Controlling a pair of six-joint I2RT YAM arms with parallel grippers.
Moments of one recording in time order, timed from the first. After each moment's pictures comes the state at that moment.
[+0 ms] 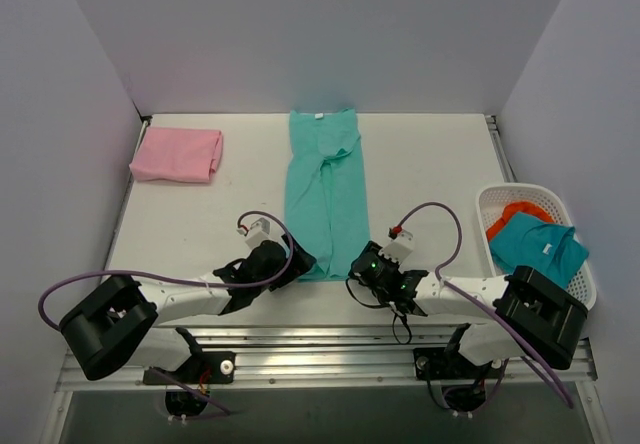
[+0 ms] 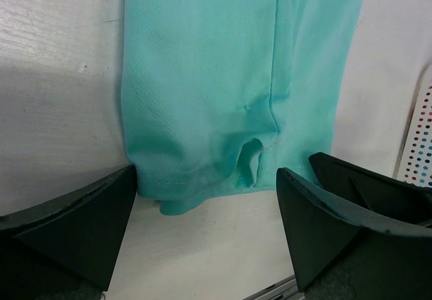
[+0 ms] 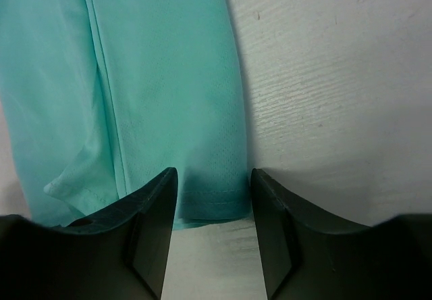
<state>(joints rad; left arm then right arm) -0.87 1.34 0.44 0.21 -0.27 -1.20 0.94 1.33 0.40 0.06 0.60 1.21</state>
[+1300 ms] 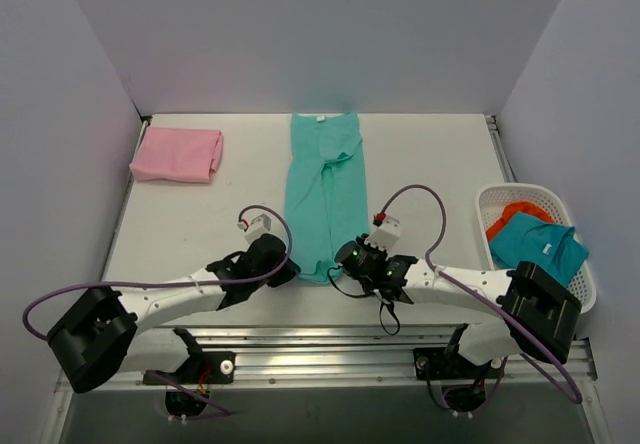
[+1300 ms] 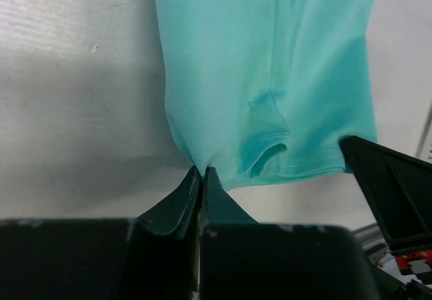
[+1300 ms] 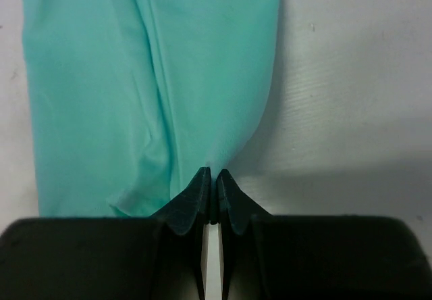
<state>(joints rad) -0.87 1.27 0.51 -0.02 -0.25 -1.16 1.00 1.36 0.61 -0.19 0.64 1.22</state>
